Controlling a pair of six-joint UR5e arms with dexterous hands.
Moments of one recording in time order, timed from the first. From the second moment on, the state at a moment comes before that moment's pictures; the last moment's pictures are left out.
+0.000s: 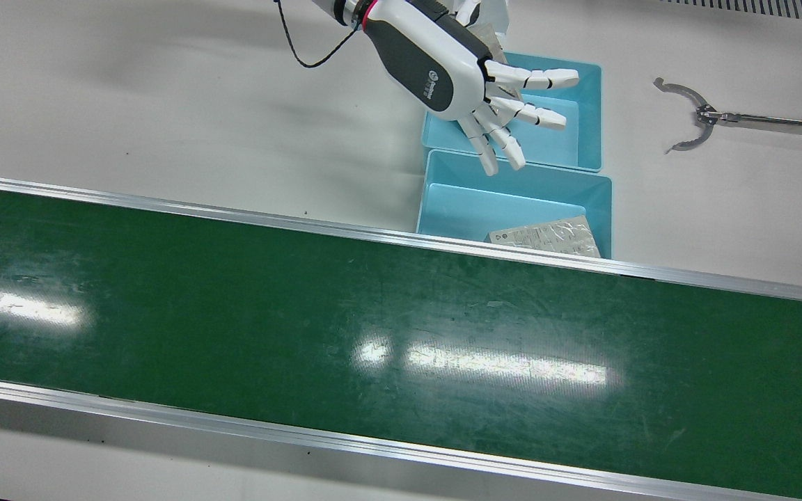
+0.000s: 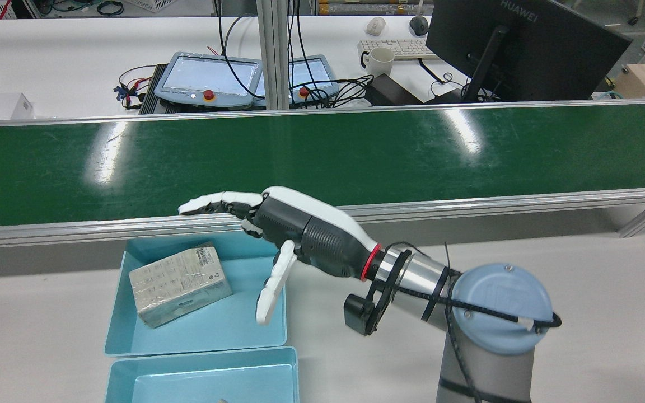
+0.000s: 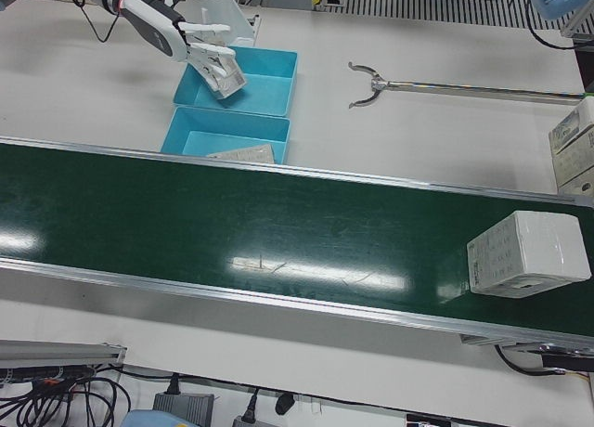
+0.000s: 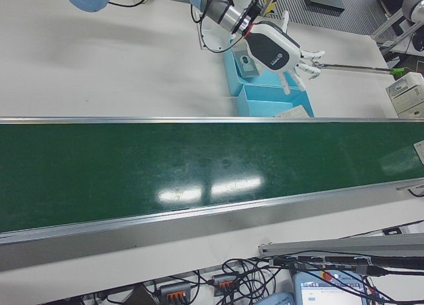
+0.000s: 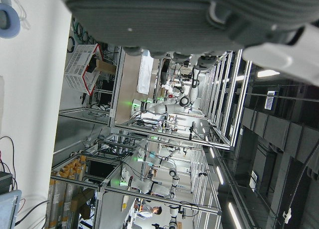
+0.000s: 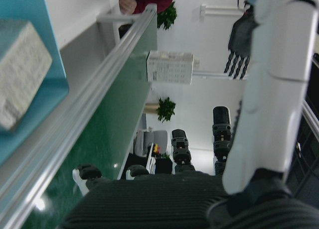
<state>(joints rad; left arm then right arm) -1.82 -1.80 -1.75 0.40 1.93 -0.16 0.47 -0.91 2.10 -3.78 -1.32 -0.49</state>
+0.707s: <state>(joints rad) -1.82 -1.80 -1.75 0.40 1.93 -0.16 1.01 -0.92 1.76 -3.68 -1.41 -0.23</state>
